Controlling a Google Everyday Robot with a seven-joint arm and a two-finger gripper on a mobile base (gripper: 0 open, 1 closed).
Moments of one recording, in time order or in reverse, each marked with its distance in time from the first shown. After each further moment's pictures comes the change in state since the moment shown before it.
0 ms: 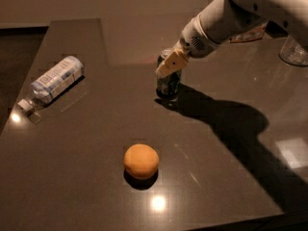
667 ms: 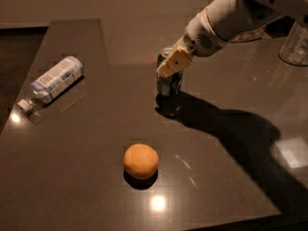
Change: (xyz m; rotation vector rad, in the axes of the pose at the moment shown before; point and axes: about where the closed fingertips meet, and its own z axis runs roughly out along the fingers) arm -0.006 0.026 -0.024 -0.030 -0.025 -0.039
